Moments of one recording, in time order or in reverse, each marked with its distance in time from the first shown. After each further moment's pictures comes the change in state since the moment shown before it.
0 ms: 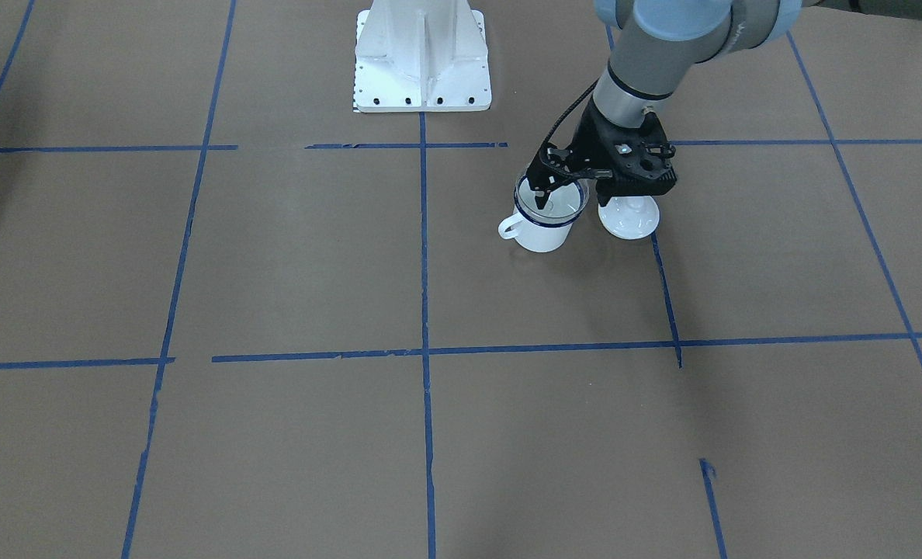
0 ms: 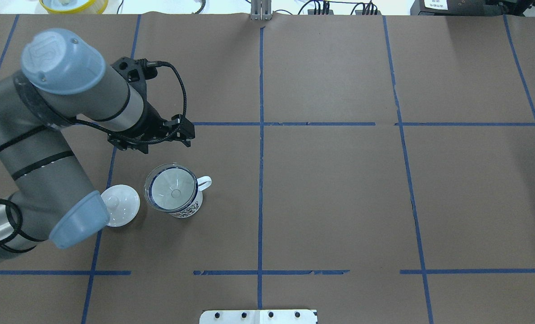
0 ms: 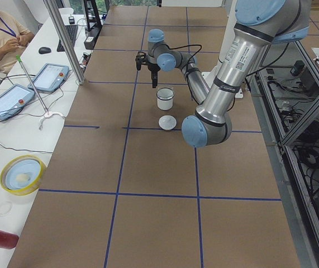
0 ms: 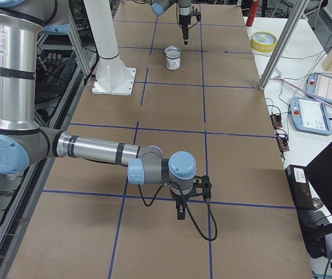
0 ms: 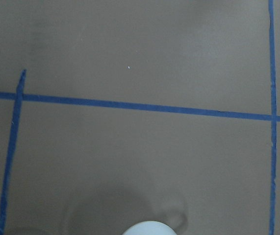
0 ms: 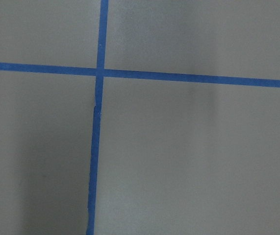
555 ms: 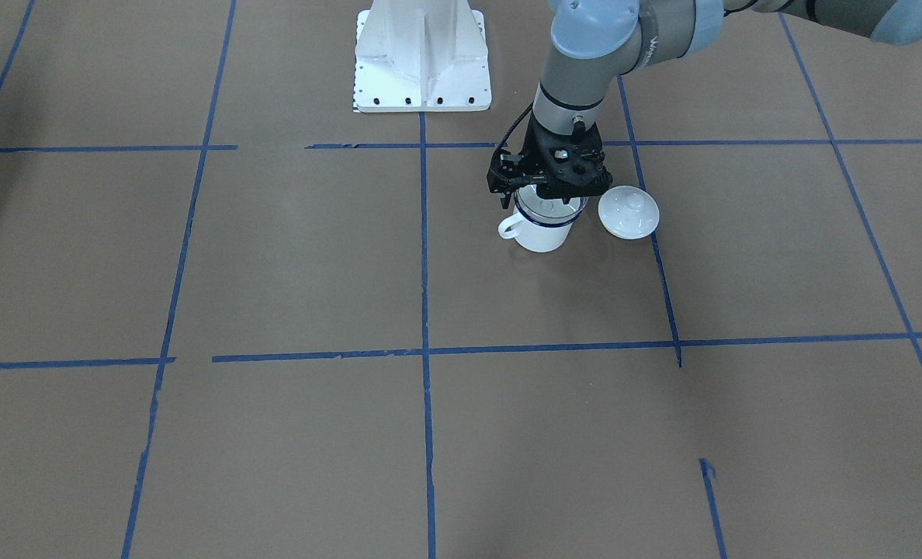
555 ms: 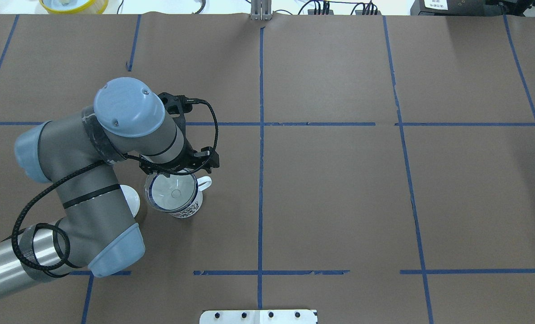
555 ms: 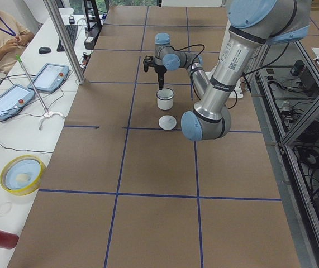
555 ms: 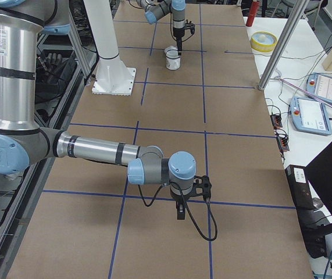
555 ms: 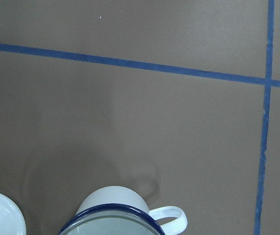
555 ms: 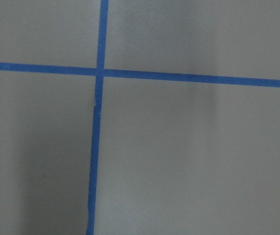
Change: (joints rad) left arm 0.118 -0.046 0.075 0.027 0.092 -0.017; right arm 0.000 0.000 0.000 0.000 0.000 0.000
